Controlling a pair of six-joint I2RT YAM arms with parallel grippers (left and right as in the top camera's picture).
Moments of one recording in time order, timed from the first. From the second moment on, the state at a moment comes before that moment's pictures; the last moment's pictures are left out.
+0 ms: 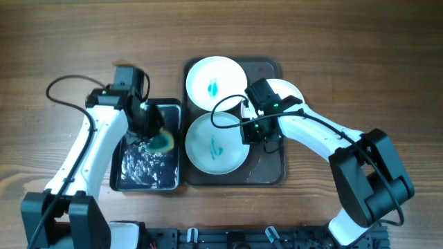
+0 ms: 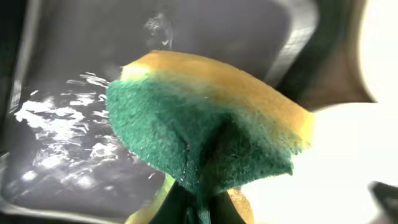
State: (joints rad) left arm -0.09 1.53 1.09 -1.00 0.14 -0.54; right arm 0.52 1.82 1.04 -0.59 -0.25 0.42
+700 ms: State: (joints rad) left arm -0.55 1.87 1.11 -0.60 0.35 -0.84; right arm 0.47 1.83 1.04 -0.60 -0.29 0.43
